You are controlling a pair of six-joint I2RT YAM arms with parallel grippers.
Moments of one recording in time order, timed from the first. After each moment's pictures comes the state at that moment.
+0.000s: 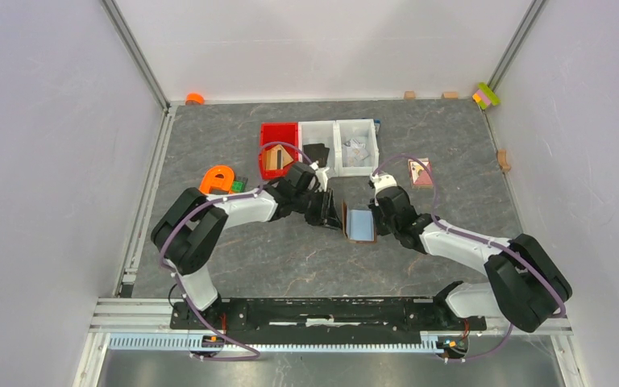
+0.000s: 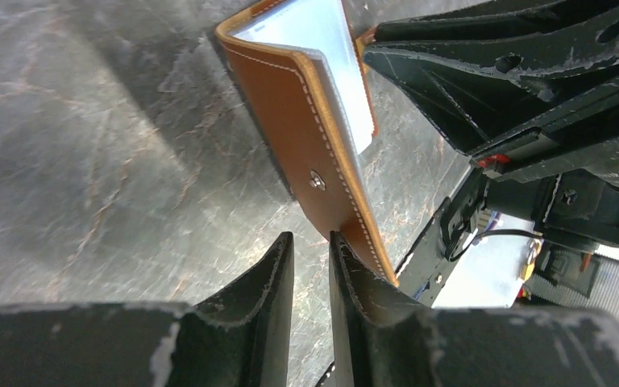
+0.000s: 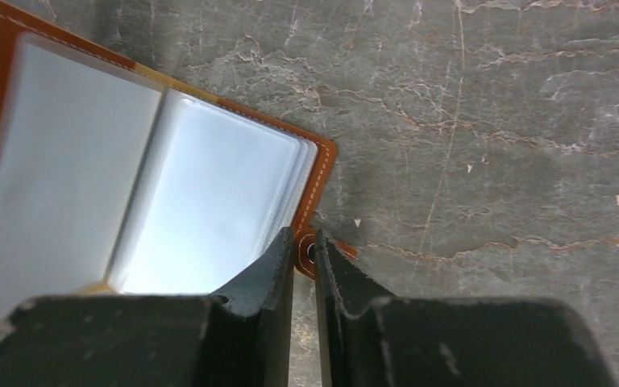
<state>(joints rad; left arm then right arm) -0.70 1.74 0.95 -0.01 0.54 -0.59 0.61 1.31 0.53 -0.04 0.21 0.23</state>
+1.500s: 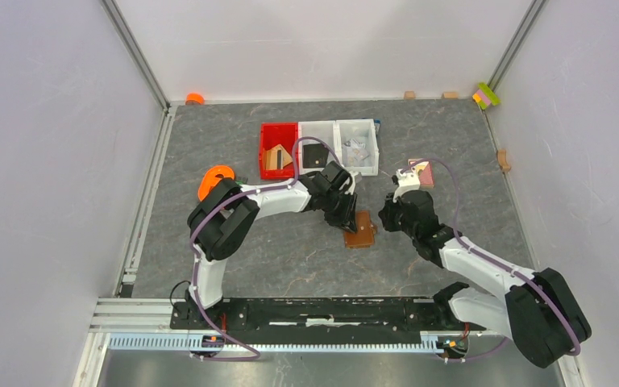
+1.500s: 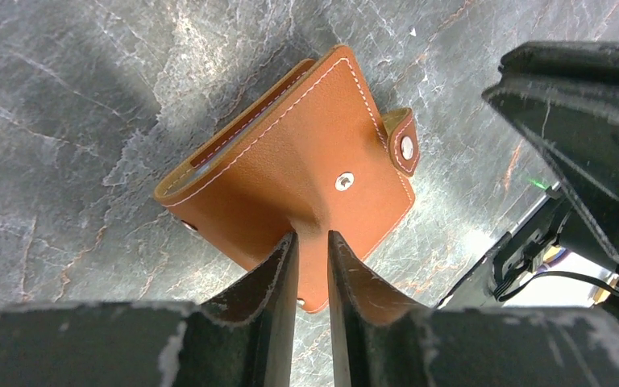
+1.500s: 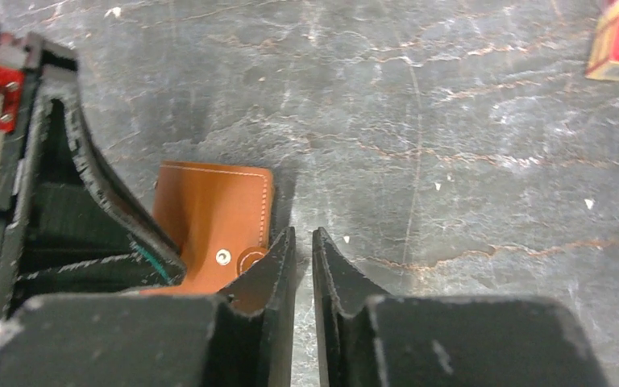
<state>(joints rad) -0.83 2.00 1.29 -0.30 0.37 -0.53 0.49 1.10 0.40 0.11 0.11 0.31</state>
